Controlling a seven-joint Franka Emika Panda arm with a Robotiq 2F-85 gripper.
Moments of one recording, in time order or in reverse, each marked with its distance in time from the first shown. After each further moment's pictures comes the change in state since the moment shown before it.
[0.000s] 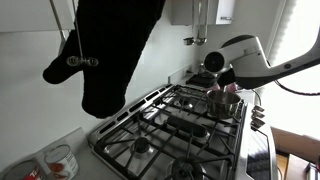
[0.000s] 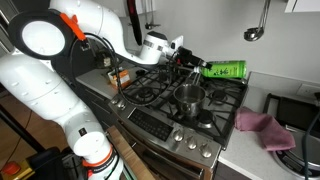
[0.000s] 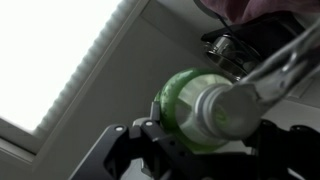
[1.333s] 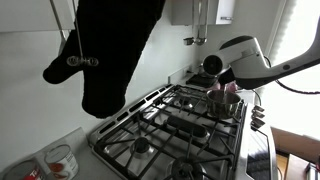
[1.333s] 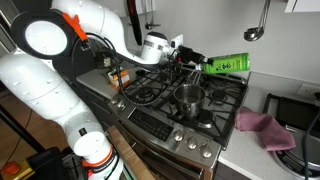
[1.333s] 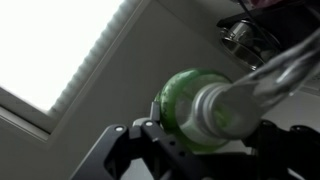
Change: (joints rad) arm 0.005 0.012 0.003 0.007 -0.074 -0.063 0.000
